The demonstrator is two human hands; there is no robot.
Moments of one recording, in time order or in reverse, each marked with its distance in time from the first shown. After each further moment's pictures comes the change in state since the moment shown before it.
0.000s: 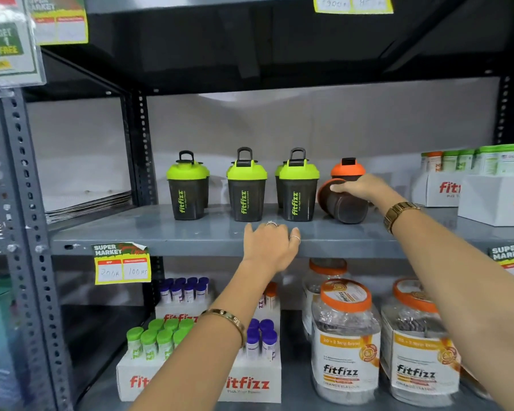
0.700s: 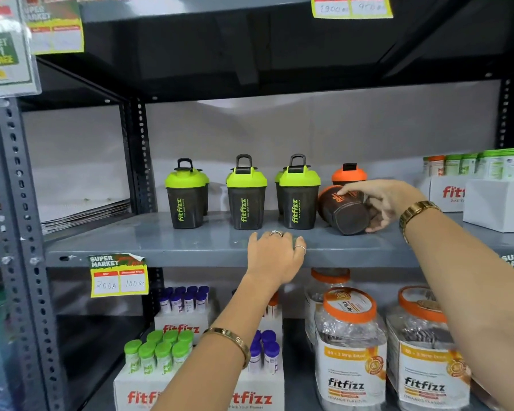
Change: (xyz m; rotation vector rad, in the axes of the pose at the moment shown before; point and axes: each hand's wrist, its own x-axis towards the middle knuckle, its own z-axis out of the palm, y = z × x) left_hand 0.003 0.001 0.008 0.000 0.039 0.047; right_hand 0.001 0.003 -0.017 0.339 -0.379 0.331
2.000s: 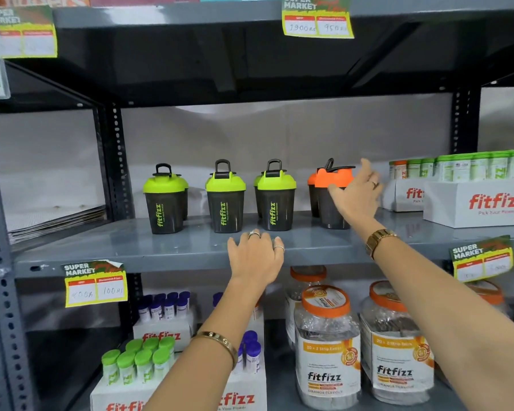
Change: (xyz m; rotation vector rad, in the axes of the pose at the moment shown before) left_hand -0.004 0.008 0.002 0.011 0.046 -0.072; right_hand -0.019 0.024 0.025 -0.149 0.905 -0.568
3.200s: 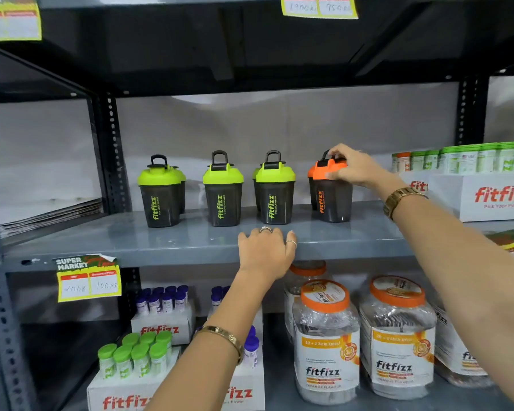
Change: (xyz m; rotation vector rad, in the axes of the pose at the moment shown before) left_hand 0.004 0.014 0.008 0.015 -0.017 0.099; right_hand 0.058 -0.007 -0.022 -0.104 -0.516 -0.331
